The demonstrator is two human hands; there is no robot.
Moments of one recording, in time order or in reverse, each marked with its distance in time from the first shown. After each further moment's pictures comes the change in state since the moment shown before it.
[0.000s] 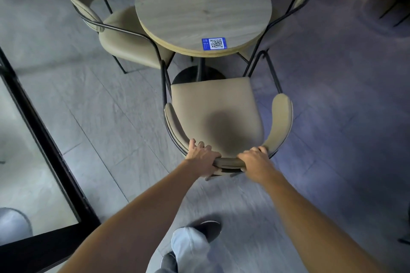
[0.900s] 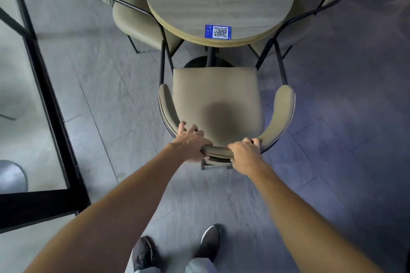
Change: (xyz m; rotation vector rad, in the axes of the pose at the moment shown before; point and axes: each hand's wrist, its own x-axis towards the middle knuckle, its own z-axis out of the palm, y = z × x) left_hand 0.039 0.022 -0.021 -0.110 0.045 -0.109; right_hand 0.032 0.047 -0.009 -0.015 0.053 -0.071
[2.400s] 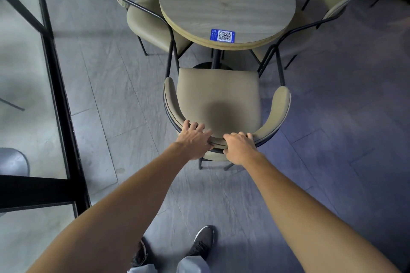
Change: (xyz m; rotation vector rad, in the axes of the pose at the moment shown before) left_hand -0.017 0.033 0.009 0.014 0.186 -0.135; right_hand -0.009 -0.005 -0.024 0.056 -0.035 -0.051
